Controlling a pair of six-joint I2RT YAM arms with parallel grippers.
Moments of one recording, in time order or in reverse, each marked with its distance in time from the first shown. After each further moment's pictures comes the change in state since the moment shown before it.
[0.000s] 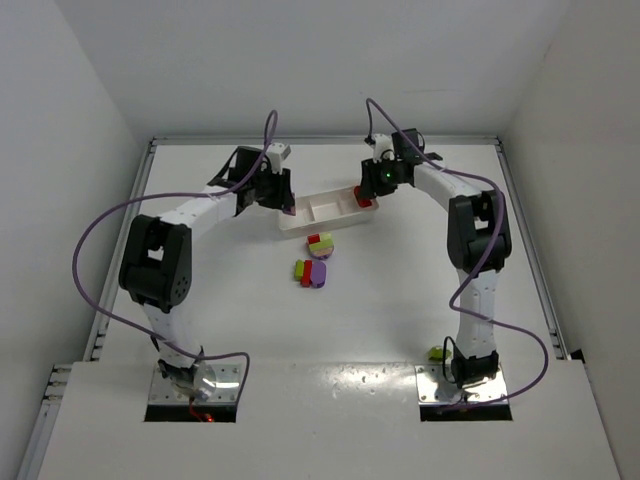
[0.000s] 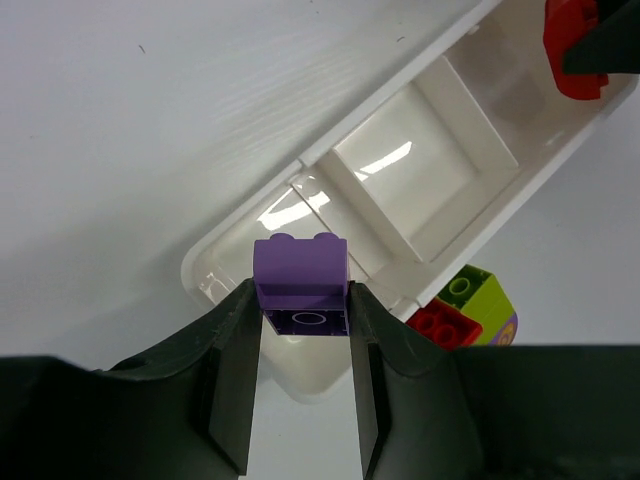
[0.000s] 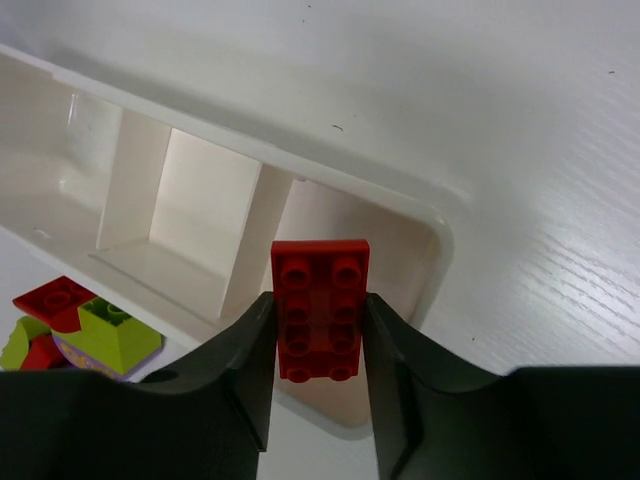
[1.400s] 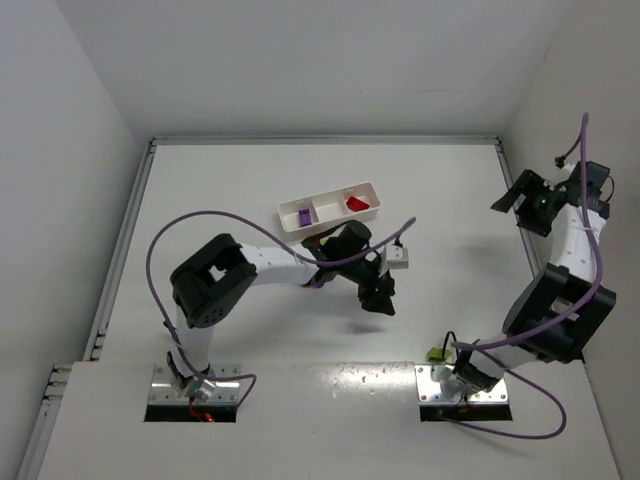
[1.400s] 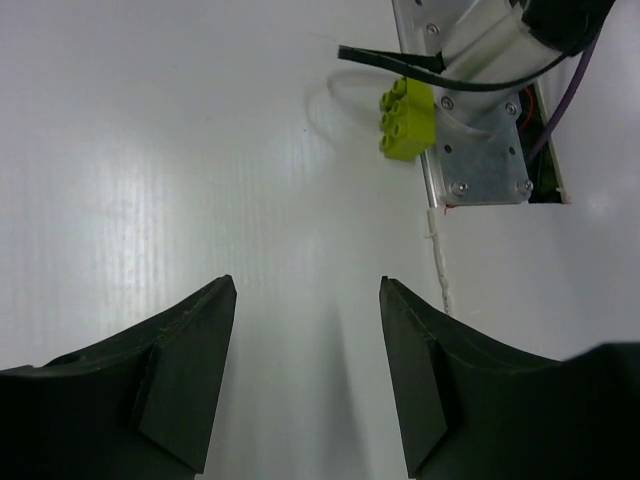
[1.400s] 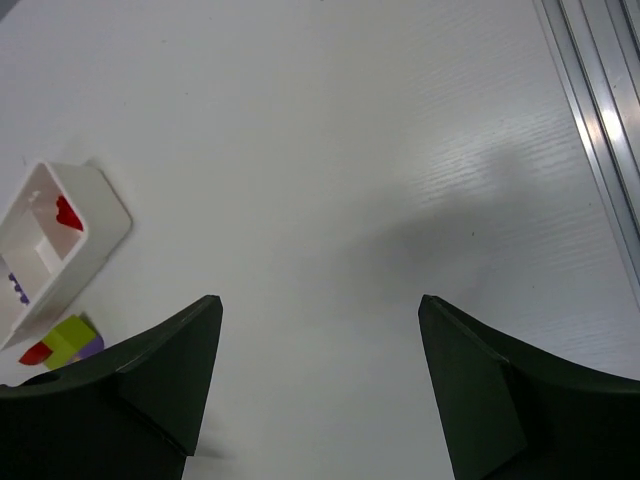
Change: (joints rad) left arm -0.634 0.103 -0.116 0.305 0.500 0.197; right arm -0.769 -0.665 -0.460 -0.206 0.099 0.180
